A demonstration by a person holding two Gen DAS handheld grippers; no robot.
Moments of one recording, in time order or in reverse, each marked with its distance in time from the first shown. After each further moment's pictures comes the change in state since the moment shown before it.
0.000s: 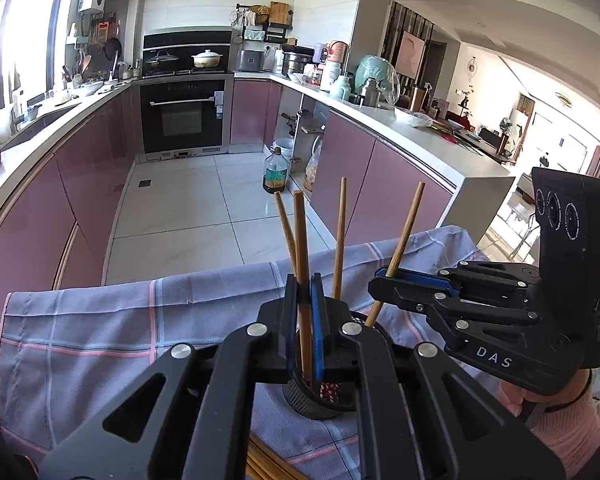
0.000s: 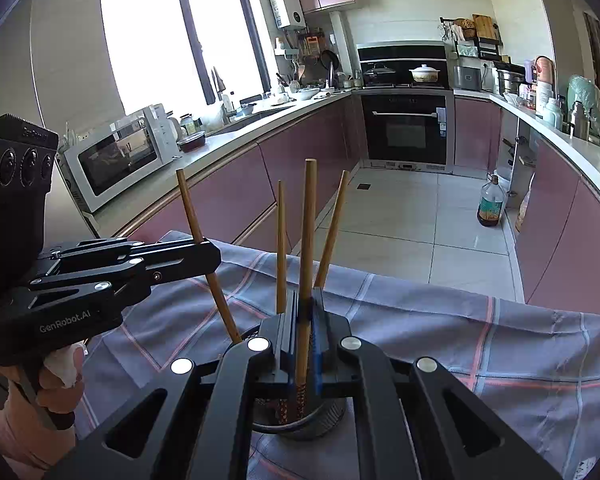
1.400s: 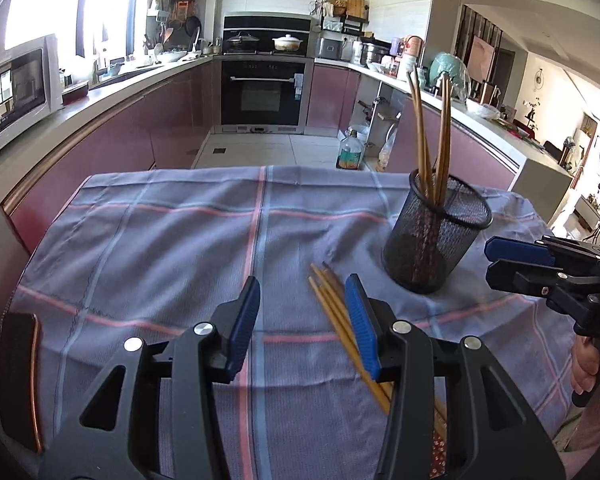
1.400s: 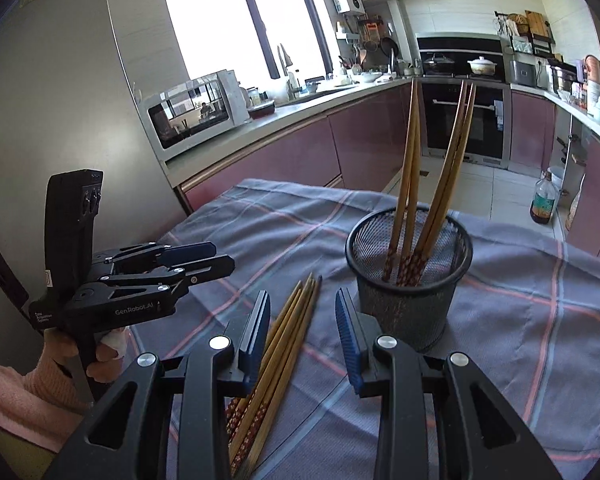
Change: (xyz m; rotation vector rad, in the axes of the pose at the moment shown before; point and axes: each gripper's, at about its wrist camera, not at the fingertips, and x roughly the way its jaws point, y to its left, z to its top) left arm -0.059 0.059 -0.171 -0.142 0.022 0.239; right arm -0.008 0.056 -0.090 -0.072 0.088 0.211
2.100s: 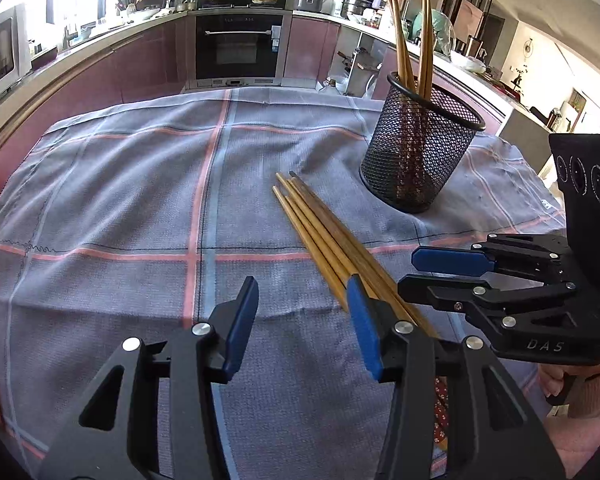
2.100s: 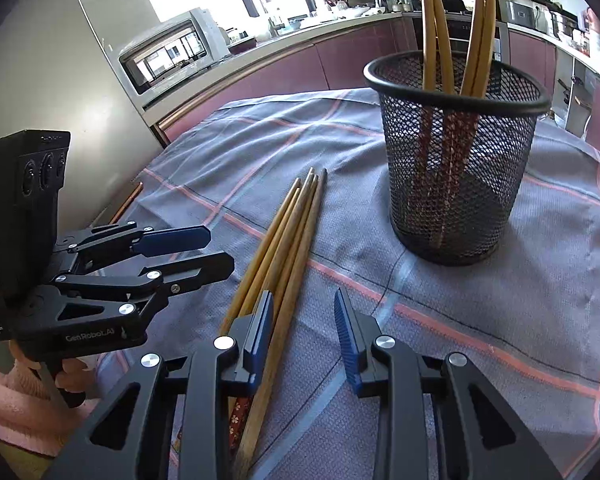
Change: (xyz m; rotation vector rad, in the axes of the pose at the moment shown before) left arm 0.031 -0.021 -0.038 0.026 0.169 -0.080; right arm 0.055 0.005 -0.042 0.065 0.181 -0.030
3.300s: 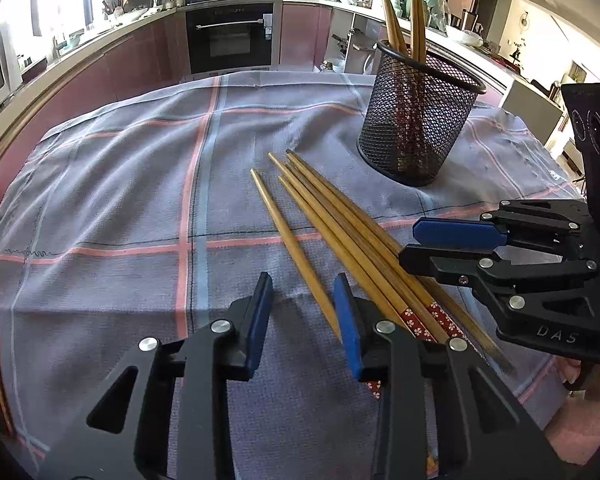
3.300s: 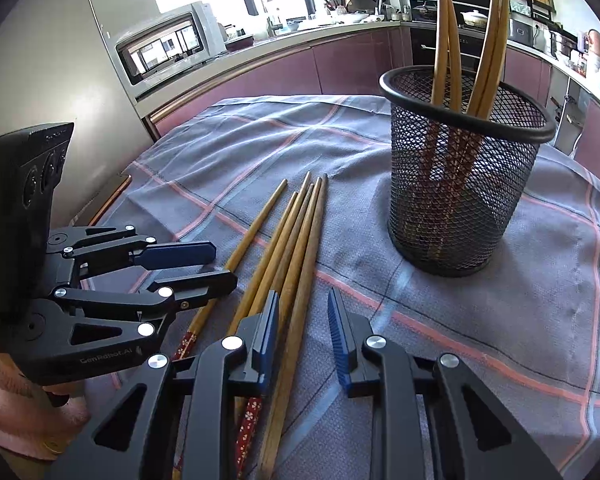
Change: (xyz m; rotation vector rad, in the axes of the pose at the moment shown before) left arm 0.015 -0.010 -0.009 0.067 0.056 0.036; right arm 0.001 0.013 0.001 -0.063 -0.009 -0.066
